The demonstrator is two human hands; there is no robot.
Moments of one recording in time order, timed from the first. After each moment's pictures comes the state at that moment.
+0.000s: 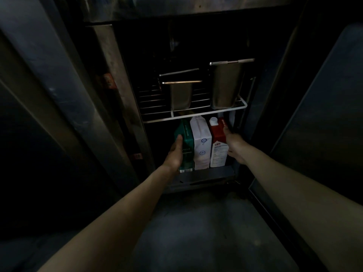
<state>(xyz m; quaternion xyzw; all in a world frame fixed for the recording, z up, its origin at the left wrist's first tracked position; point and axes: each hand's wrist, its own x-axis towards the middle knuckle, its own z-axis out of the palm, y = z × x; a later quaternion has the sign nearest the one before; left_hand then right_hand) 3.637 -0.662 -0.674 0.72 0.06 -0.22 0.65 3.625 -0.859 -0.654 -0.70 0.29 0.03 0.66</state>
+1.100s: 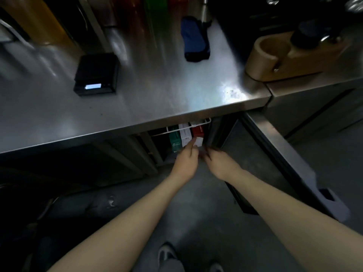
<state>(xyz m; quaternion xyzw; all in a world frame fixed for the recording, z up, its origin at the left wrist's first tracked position) 3.471 -0.681 -0.353 0.83 -0.07 -0.24 0.49 3.433 -0.822 -0.362 -0.92 0.12 0.20 0.32</state>
